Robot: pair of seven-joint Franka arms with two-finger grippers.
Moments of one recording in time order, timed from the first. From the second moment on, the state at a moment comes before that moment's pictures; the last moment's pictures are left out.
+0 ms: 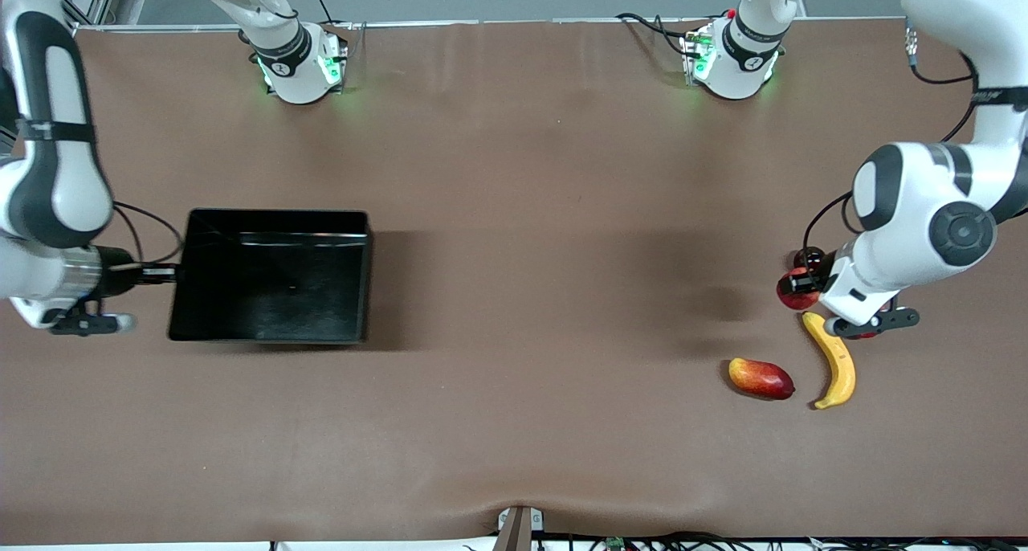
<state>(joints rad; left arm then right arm) 0.03 0.30 -0.08 -1.84 0.06 2.02 -0.23 -0.13 0.38 0.00 -1.69 0.16 1.77 -0.18</state>
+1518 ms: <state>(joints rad) 0.00 0.30 -0.24 -1.69 0.06 1.83 -0.35 0.64 0.55 0.00 -1.70 0.34 2.19 0.47</state>
